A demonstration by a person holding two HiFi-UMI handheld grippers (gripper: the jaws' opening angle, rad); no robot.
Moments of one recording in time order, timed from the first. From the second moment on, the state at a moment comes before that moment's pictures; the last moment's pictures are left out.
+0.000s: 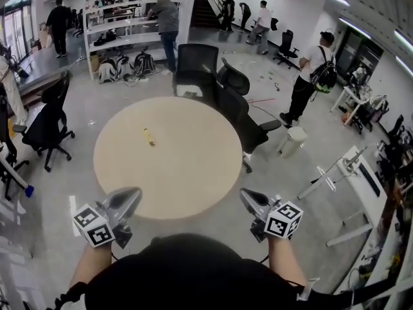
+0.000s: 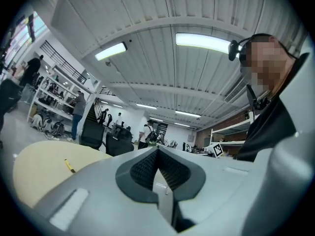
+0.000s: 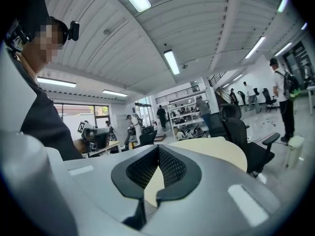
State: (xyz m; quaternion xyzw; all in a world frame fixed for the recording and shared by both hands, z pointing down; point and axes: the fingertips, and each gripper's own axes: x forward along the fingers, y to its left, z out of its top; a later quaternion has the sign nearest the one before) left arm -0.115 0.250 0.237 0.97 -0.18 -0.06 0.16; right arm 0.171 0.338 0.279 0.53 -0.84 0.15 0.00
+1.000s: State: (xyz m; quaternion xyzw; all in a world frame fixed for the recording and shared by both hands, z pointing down) left arm -0.139 -0.004 0.257 0.97 -0.13 -0.05 0.20; right arm 0.120 0.113 0.288 0.55 -0.81 0.18 0.01
